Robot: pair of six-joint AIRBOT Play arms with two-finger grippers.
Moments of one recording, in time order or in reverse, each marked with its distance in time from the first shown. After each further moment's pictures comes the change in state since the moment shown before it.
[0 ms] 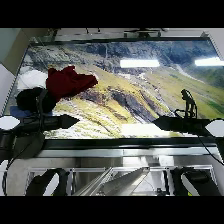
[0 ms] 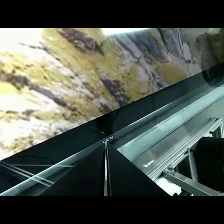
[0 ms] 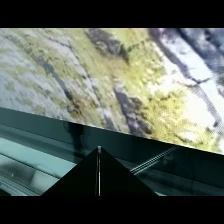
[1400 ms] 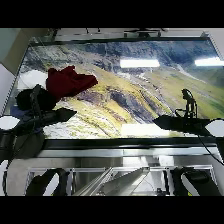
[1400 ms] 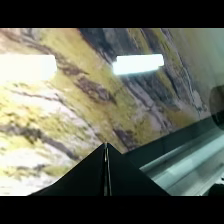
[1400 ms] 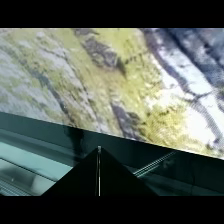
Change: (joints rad) left arm 0.000 0.000 0.000 -0.029 0.184 0.000; right arm 0.000 0.000 0.000 0.000 -0.021 0.000
